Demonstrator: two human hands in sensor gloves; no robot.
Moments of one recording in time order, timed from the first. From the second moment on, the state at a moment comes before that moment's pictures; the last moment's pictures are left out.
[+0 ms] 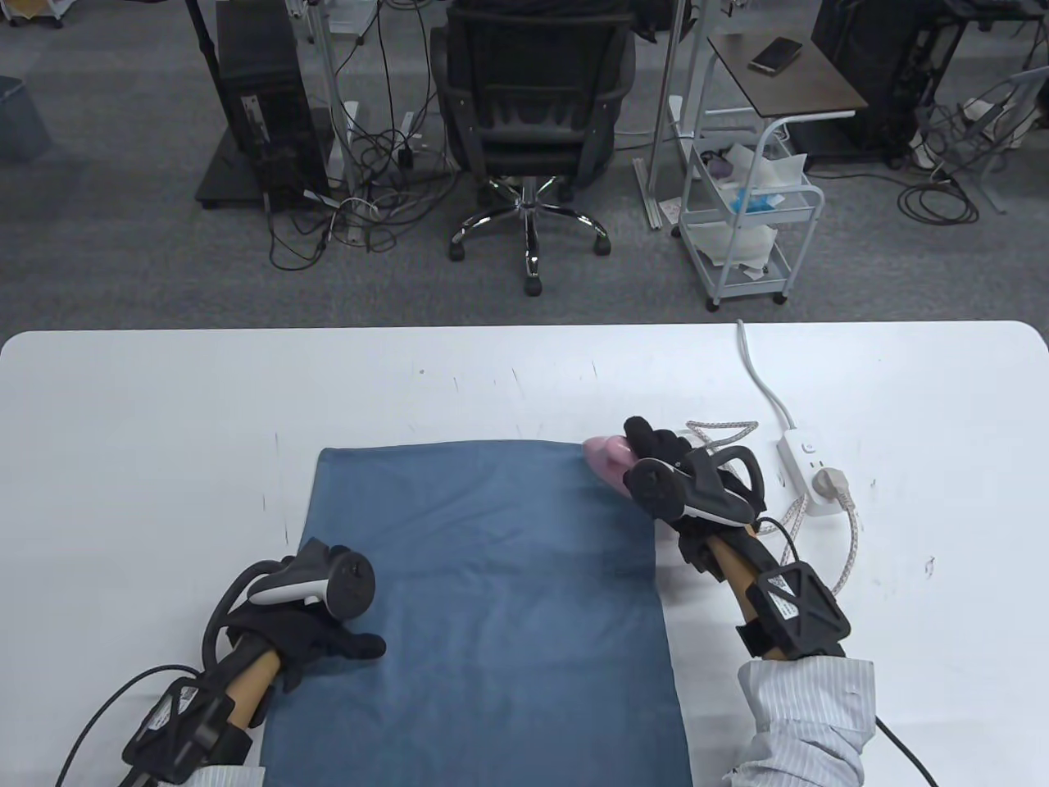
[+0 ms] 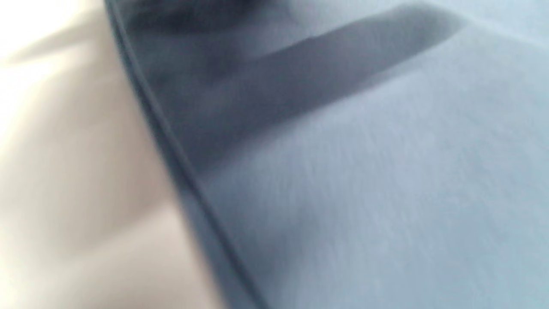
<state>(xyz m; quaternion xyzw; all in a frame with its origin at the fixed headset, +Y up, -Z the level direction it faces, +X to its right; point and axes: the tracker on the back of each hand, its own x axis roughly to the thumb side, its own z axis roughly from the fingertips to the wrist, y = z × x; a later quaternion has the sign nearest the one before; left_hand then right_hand) -0.257 -0.776 -0.344 -0.35 -0.20 -0.08 0.91 0.143 -0.695 -0.421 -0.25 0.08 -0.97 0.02</state>
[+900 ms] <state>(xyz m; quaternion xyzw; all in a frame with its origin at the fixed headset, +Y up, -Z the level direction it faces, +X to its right) -0.211 -0.800 -0.355 -0.37 -0.24 -0.09 0.89 0.126 -0.716 -0.361 -0.36 0.00 -0.93 -0.02</state>
